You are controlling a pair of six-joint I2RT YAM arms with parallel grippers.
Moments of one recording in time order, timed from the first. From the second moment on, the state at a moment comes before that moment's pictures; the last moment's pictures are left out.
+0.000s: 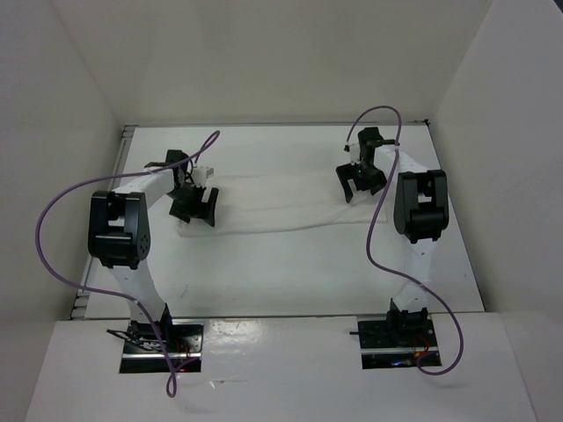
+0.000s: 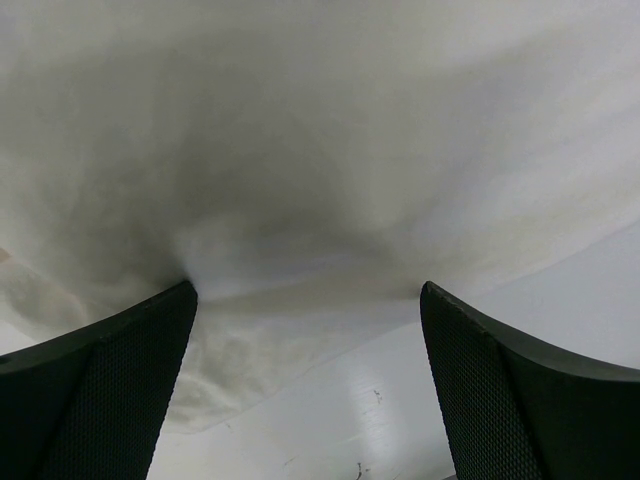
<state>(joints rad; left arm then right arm) -0.02 1.89 1.28 -0.75 0.26 0.18 0.09 2.15 1.63 -0.76 -0.04 -0.22</state>
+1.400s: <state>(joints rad) 0.25 1.85 1.53 -1.06 0.33 0.46 0.05 2.13 1.63 -0.75 -0.04 -0.23</state>
